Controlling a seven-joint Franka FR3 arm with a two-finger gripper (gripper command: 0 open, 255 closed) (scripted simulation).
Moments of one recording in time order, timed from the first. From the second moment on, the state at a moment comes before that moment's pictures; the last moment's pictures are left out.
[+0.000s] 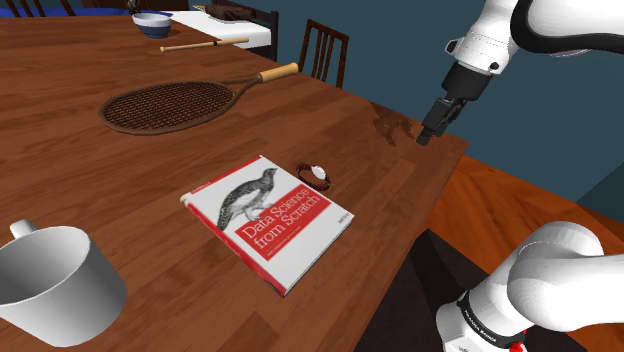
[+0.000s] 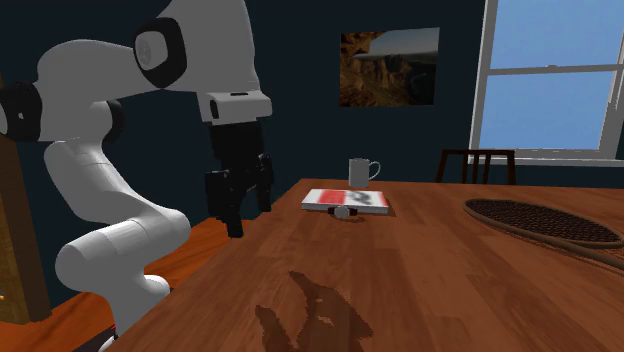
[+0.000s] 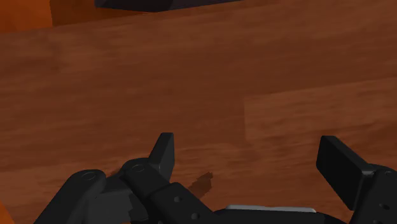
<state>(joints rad) 0.00 -0.79 -0.07 -2.37 0.06 1.65 -0.15</state>
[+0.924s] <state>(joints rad) 0.07 -0.57 0.19 -2.20 0.20 1.64 0.19</state>
